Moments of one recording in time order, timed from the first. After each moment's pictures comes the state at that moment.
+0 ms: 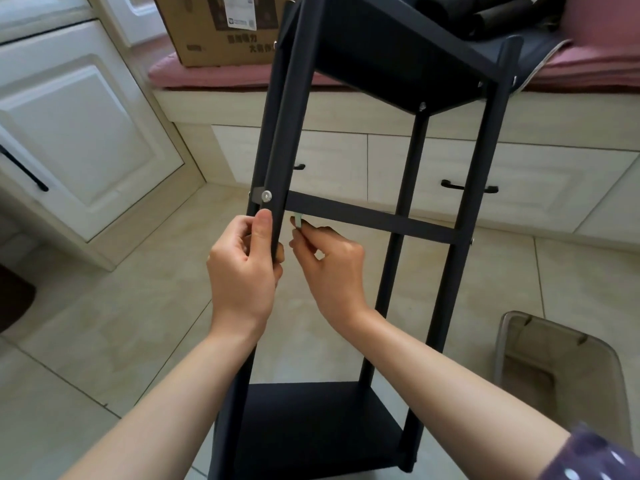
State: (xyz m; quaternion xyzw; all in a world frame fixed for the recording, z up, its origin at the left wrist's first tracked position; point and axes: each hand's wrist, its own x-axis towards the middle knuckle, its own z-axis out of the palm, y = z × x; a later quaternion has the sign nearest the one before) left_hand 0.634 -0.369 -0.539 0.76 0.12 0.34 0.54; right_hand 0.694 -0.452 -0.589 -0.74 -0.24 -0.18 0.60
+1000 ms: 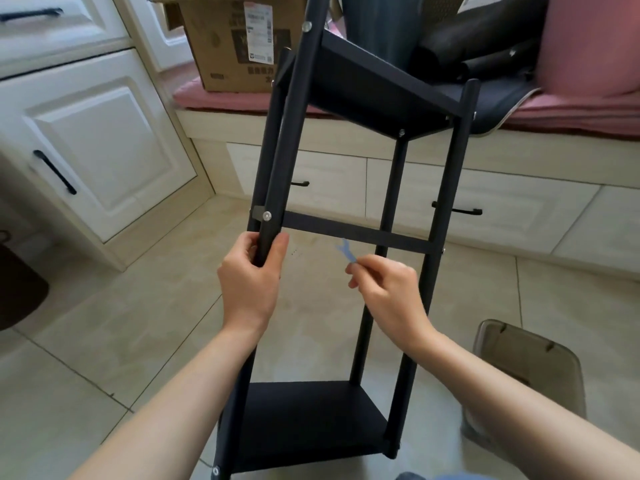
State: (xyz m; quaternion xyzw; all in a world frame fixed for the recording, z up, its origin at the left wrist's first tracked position) left_hand 0.610 -0.367 -0.538 0.76 0.16 0.36 0.51; right_hand 0.667 -0.540 -0.570 -0.79 -0.21 -0.05 0.58
